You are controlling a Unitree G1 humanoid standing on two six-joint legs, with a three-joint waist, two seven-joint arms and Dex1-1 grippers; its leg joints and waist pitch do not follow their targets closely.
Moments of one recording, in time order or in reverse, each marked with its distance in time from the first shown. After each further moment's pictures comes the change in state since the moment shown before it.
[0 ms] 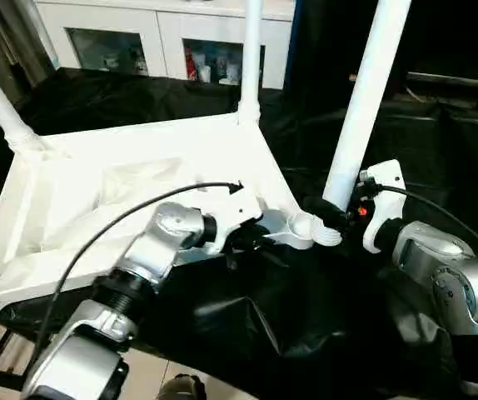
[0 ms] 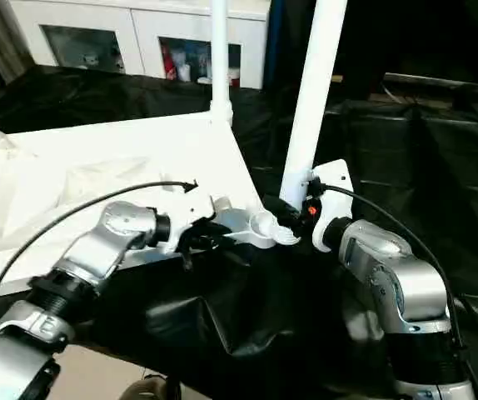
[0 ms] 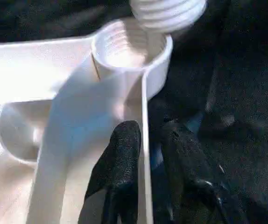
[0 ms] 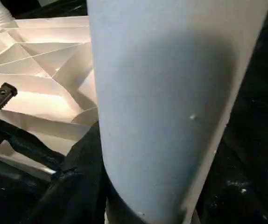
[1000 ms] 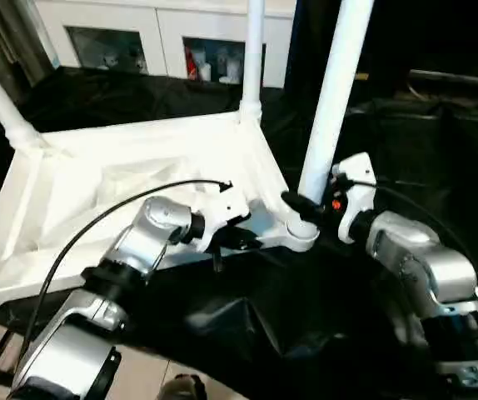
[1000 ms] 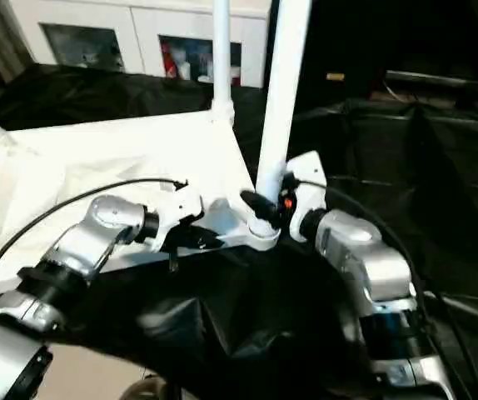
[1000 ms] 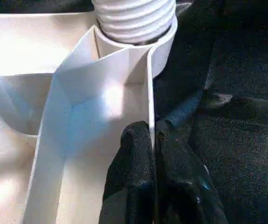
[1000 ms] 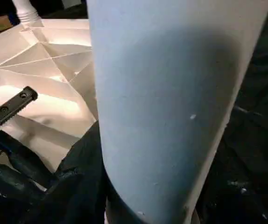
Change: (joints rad) left arm -0.019 0.025 0.017 0.047 -0.017 0.015 -0.066; right arm -0.103 0.071 0.099 0.199 -0.079 -0.167 0.070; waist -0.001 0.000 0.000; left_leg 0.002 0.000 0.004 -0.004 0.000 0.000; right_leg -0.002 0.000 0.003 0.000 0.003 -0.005
